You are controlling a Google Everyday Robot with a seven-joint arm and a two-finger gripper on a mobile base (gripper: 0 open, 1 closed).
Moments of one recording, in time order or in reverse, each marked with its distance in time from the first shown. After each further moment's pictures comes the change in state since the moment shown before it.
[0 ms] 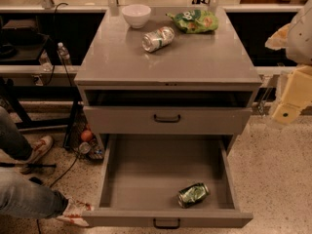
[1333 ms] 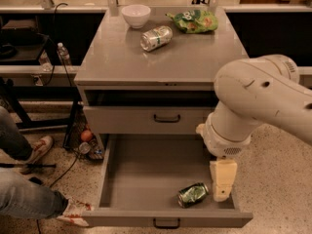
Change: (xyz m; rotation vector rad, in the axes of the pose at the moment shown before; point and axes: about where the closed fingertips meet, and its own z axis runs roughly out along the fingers) arm -0.024 0.109 0.213 -0.263 0.057 -0.317
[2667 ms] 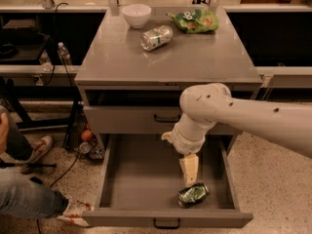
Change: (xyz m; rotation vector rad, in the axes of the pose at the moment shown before) arm -0.042 -0.078 0.145 -0.069 -0.149 -0.285
